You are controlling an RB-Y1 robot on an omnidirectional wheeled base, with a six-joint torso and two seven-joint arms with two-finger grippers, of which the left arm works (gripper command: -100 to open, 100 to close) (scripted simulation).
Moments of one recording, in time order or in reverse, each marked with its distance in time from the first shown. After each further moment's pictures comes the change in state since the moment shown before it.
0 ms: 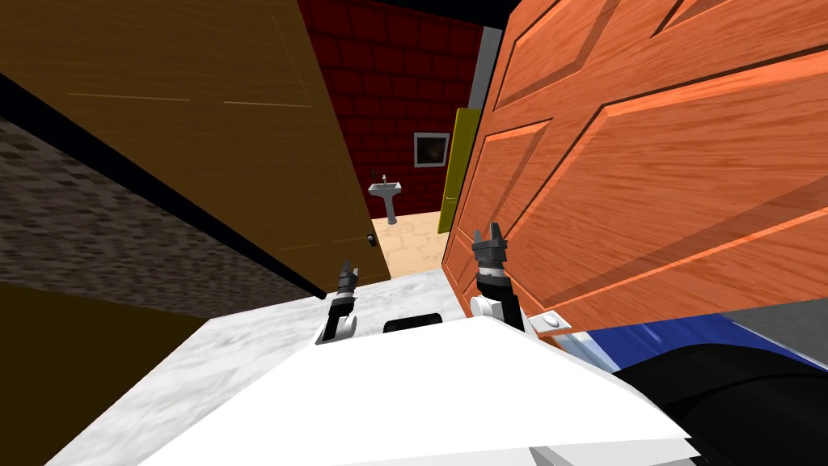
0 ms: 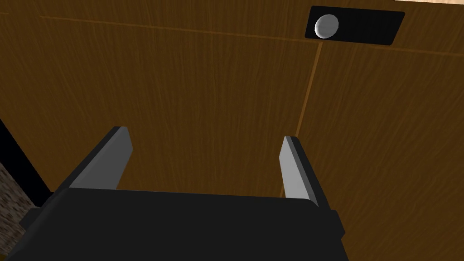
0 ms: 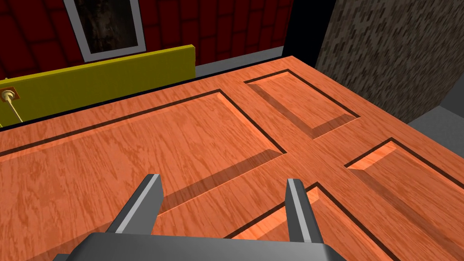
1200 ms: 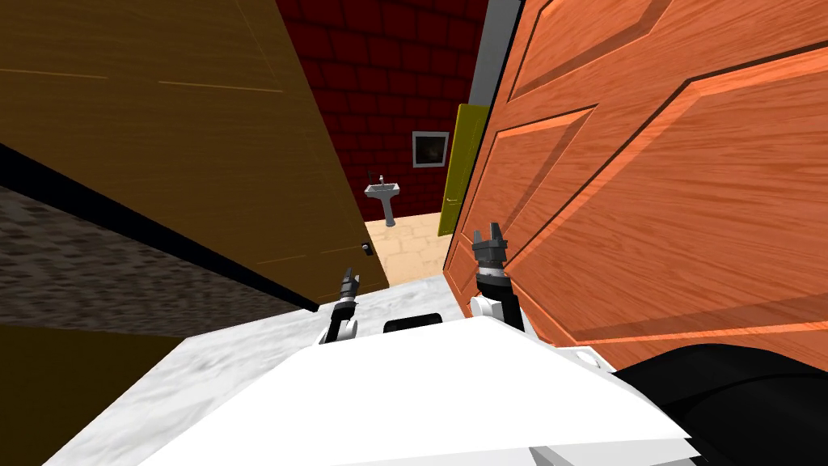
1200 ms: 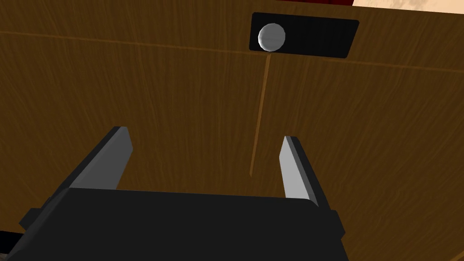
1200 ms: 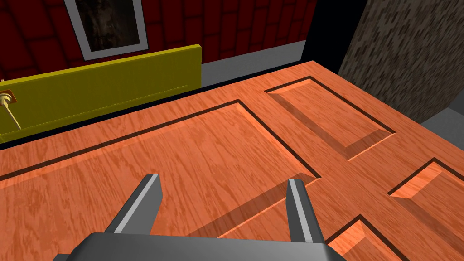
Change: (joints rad) arm -0.079 0.014 0.012 0.253 0.024 -0.056 0.011
